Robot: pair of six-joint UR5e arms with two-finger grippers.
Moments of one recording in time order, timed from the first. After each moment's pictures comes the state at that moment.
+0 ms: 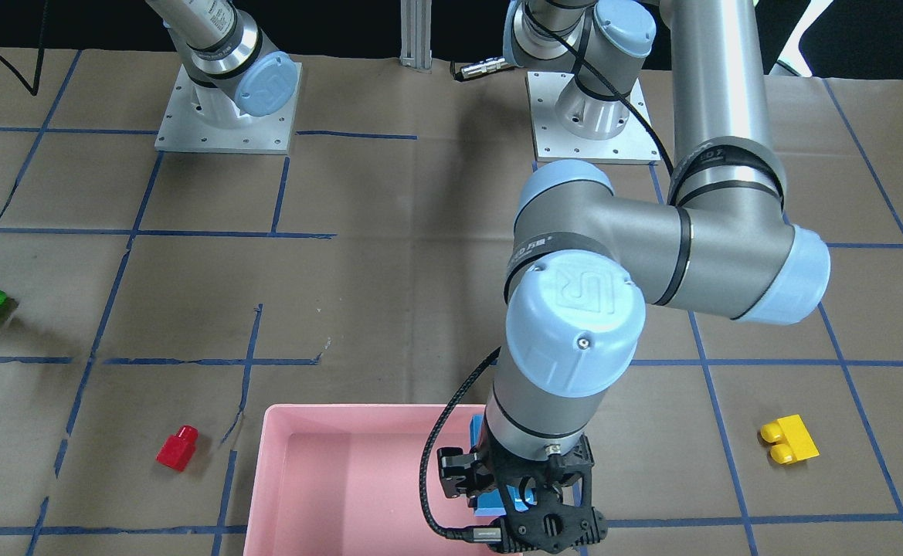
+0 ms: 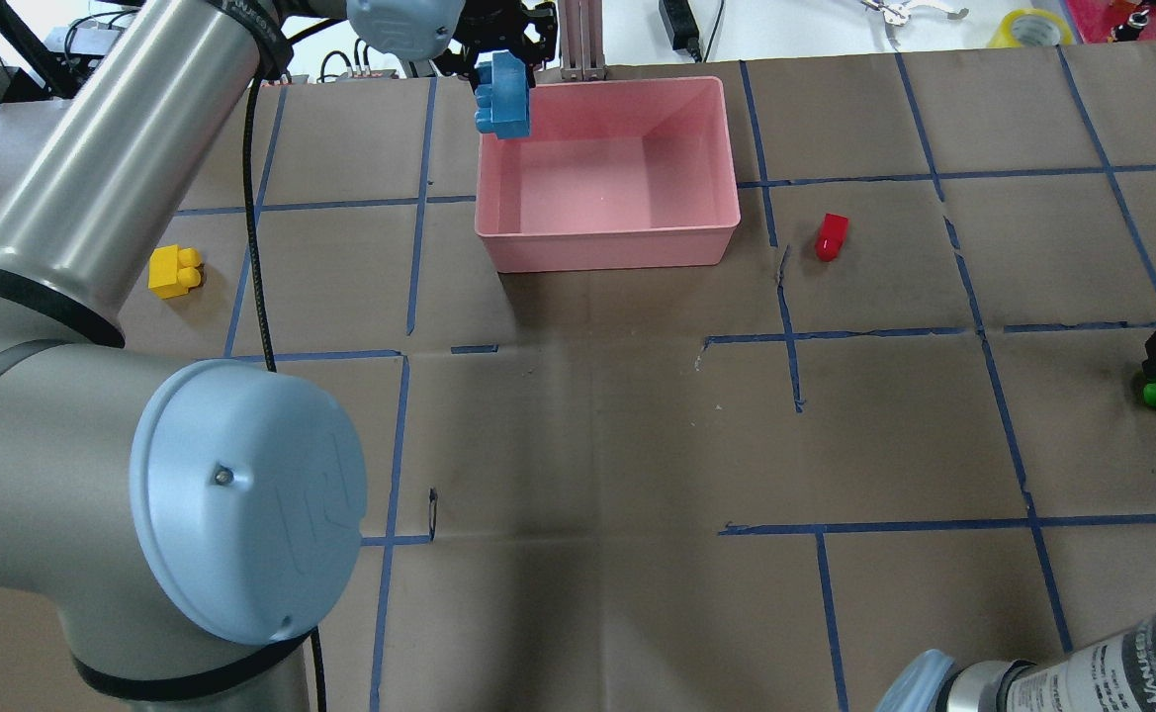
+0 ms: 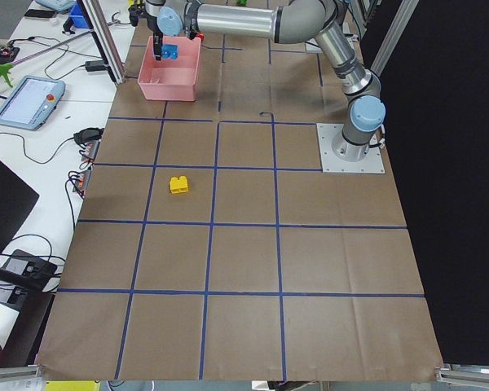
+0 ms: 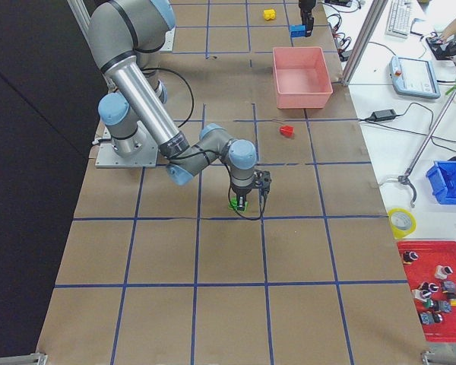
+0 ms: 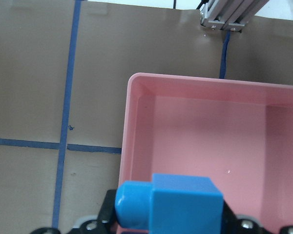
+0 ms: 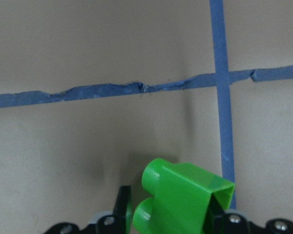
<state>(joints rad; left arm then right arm) -1.77 -2.32 -0.88 -1.32 1.60 -0.29 0.77 -1.22 1.95 -2.36 -1.55 -0.71</state>
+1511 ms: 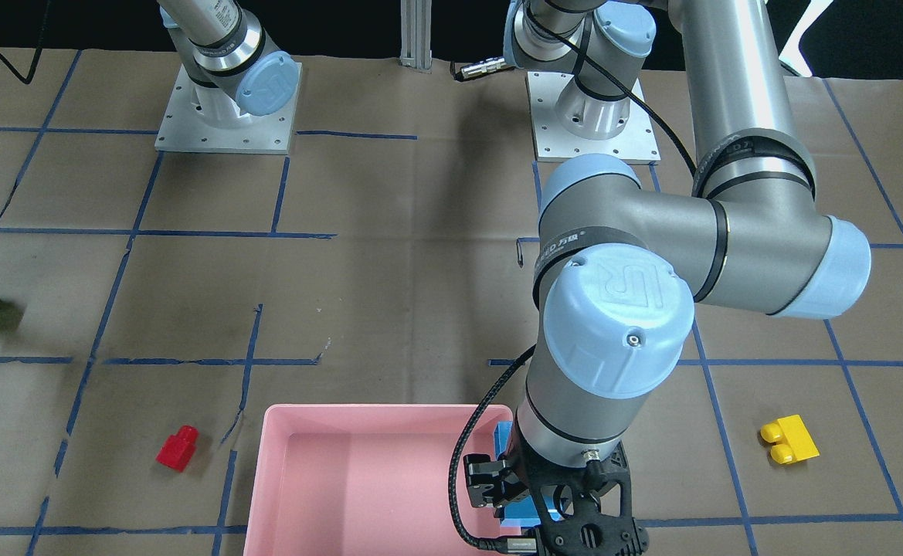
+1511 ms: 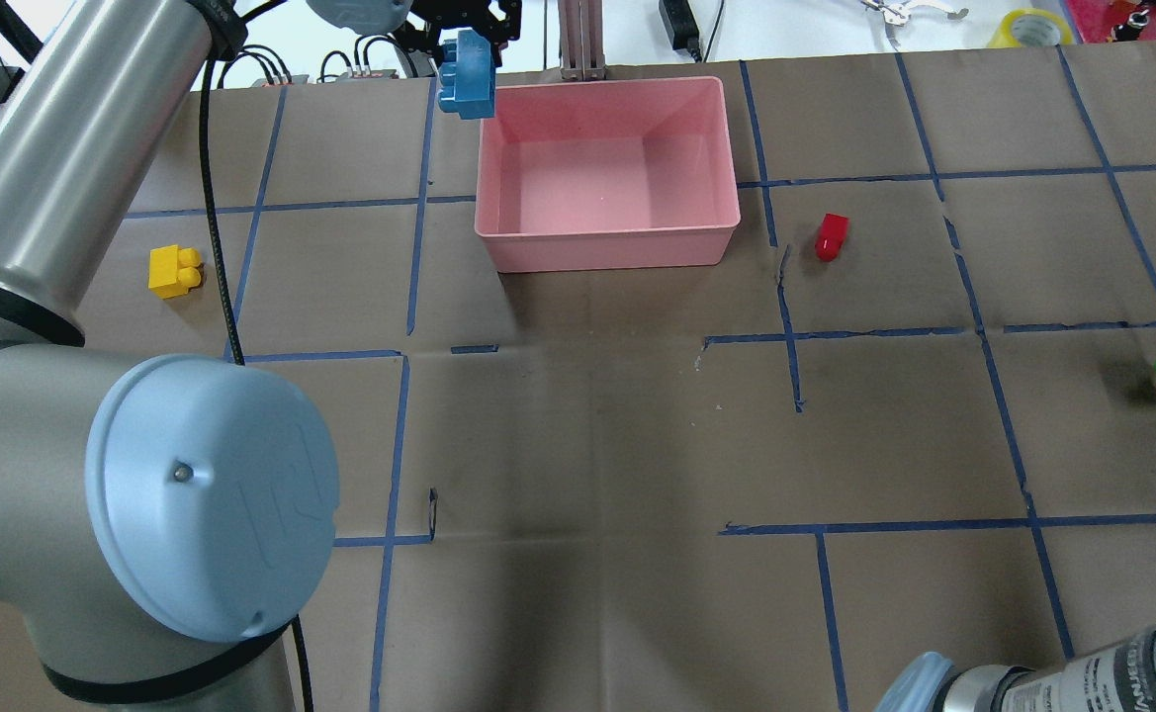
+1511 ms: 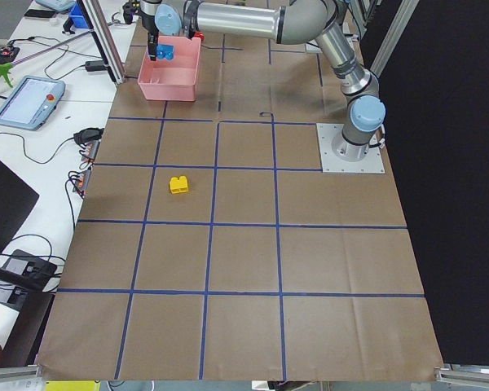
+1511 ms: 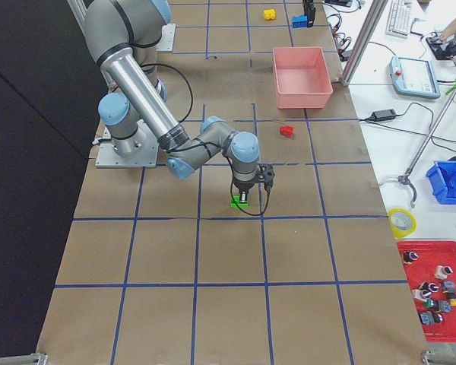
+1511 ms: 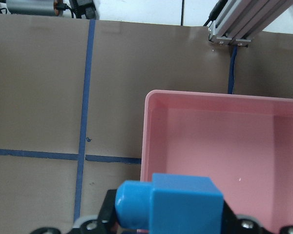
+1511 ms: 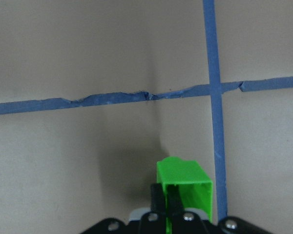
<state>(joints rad) -1.72 -2.28 -0.87 -1.35 1.60 -0.22 0.78 -1.27 1.90 -2.25 -1.55 -0.70</state>
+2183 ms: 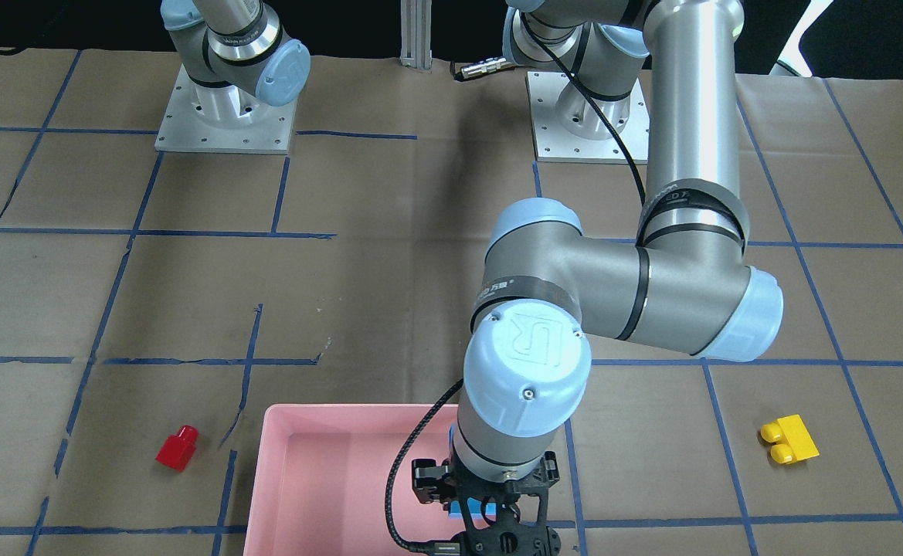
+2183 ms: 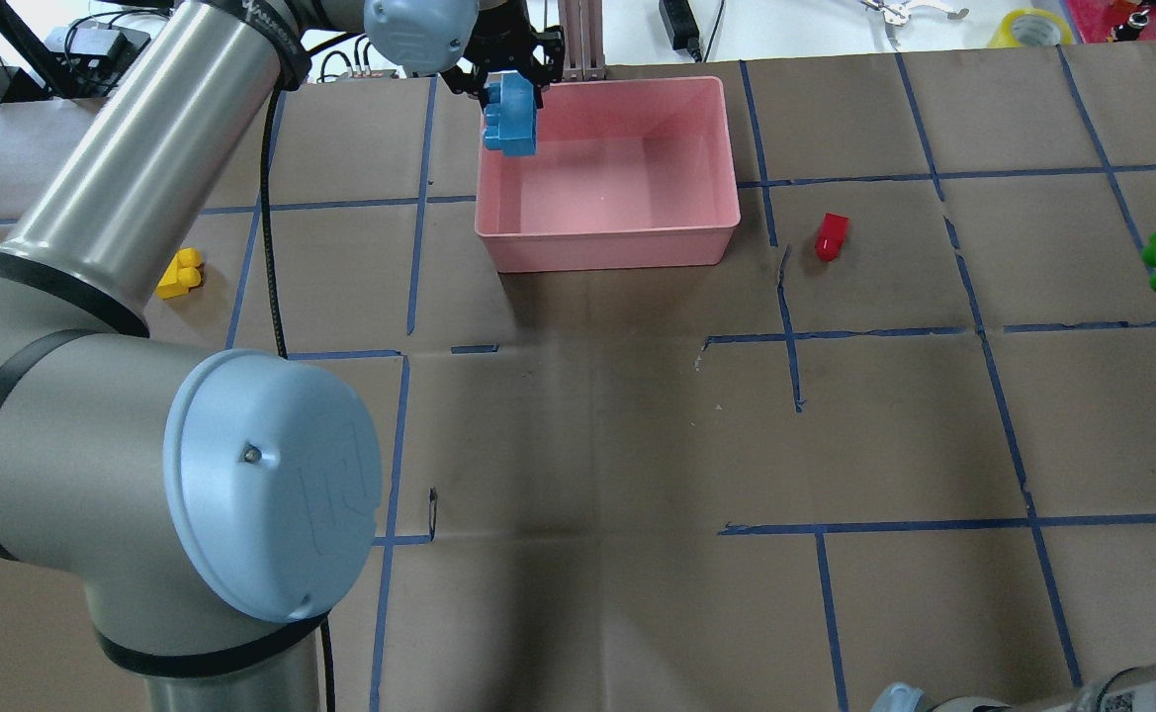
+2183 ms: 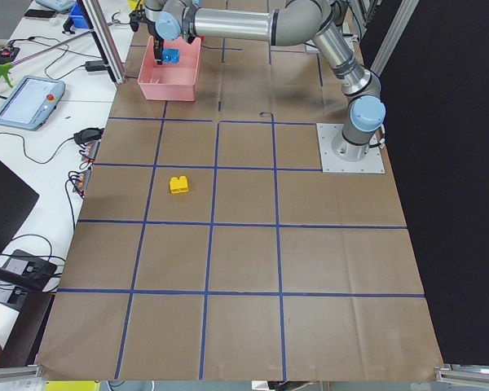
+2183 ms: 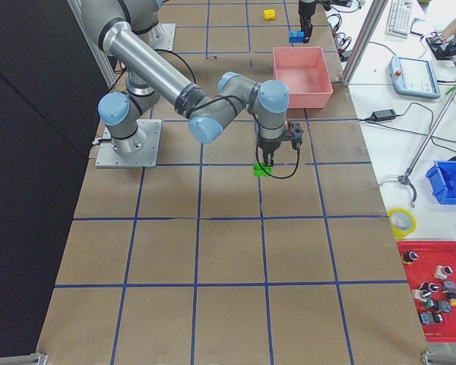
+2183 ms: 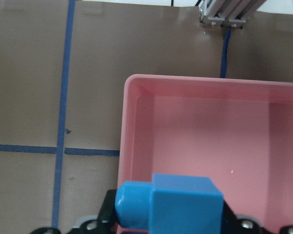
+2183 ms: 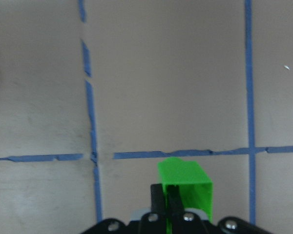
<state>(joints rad) -1.79 -2.36 -0.88 -1.34 1.59 -0.27 1.00 -1.33 1.60 -1.90 -1.51 -0.53</state>
